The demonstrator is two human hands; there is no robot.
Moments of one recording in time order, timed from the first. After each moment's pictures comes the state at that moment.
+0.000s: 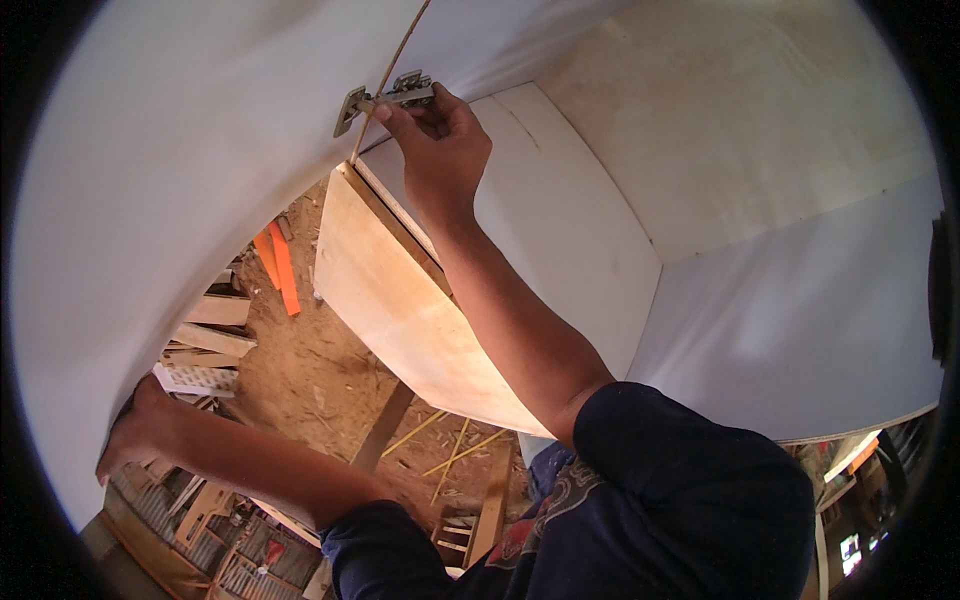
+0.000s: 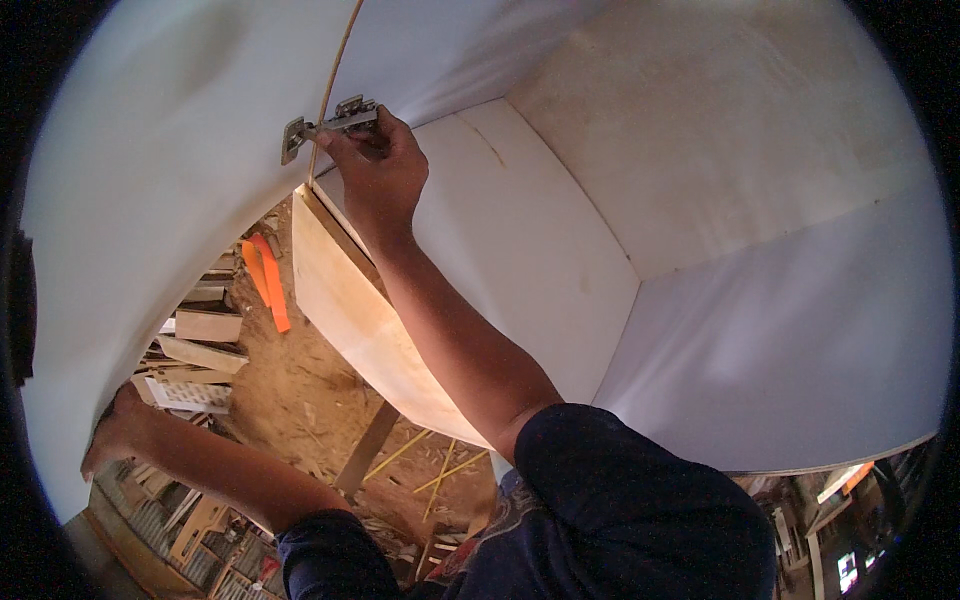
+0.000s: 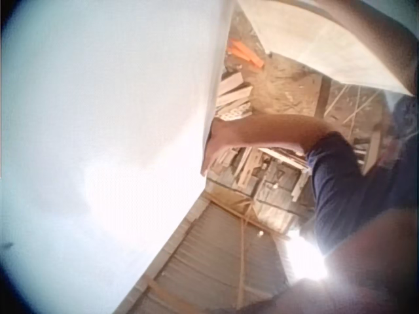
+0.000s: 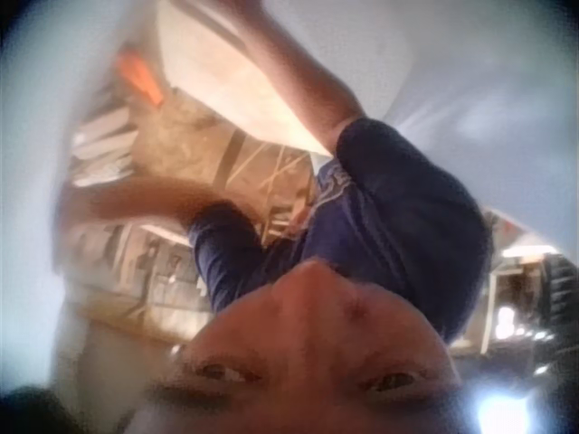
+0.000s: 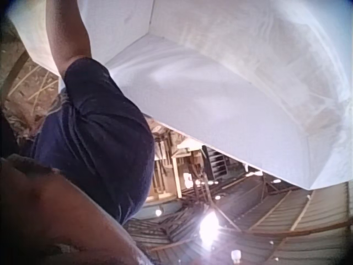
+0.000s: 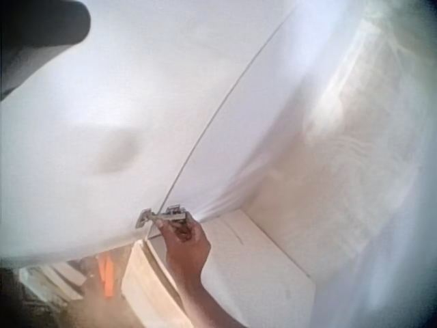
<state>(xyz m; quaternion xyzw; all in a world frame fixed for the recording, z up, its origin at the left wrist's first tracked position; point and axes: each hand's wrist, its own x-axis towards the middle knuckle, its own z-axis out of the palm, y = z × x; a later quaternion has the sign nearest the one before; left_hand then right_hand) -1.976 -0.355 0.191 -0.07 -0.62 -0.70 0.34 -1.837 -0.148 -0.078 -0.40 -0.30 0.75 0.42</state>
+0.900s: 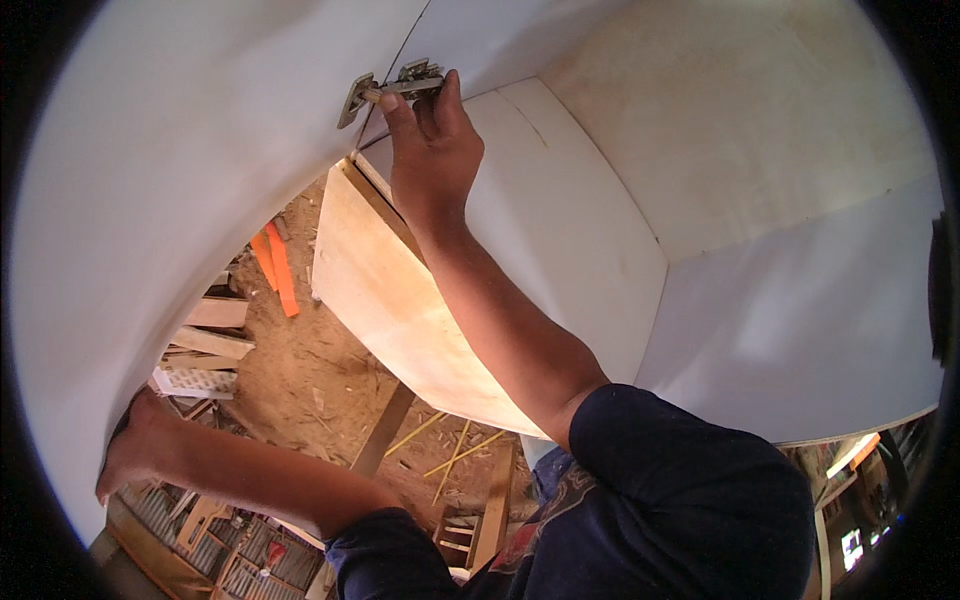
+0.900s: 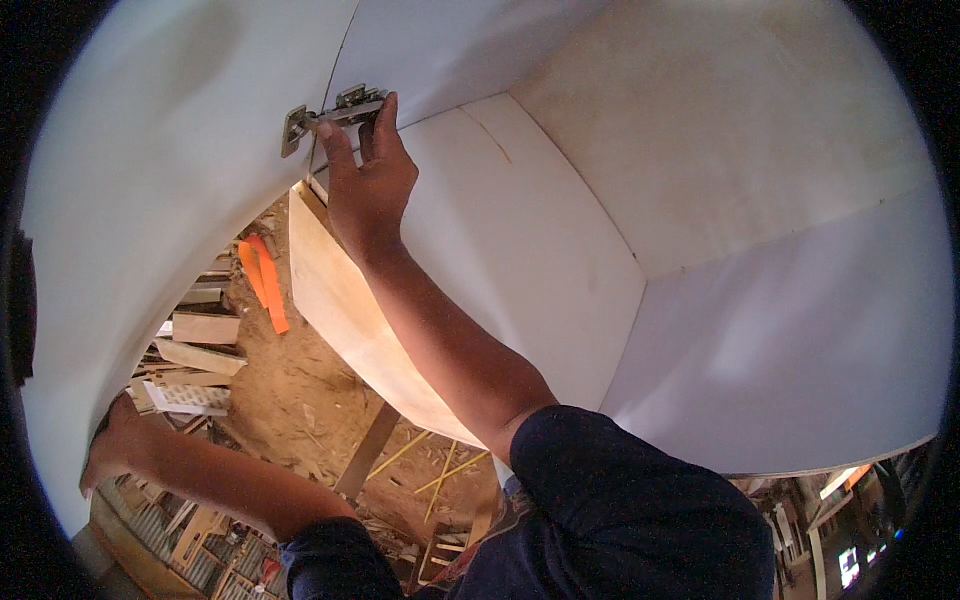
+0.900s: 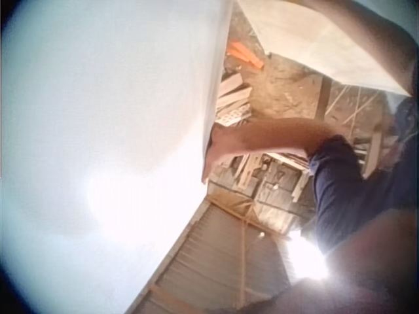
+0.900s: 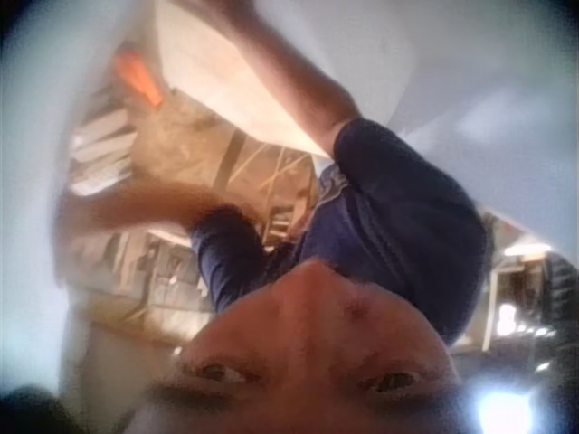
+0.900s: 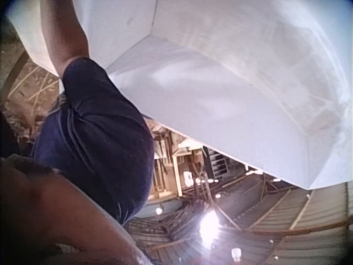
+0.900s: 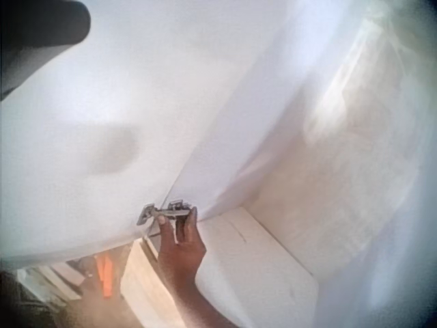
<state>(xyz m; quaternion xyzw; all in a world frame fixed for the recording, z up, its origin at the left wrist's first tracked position) -1.980 -0.366 0.196 -0.09 -0.65 -0.67 0.34 -1.850 -0.164 -0.076 -0.35 -0.31 0.73 0.50</state>
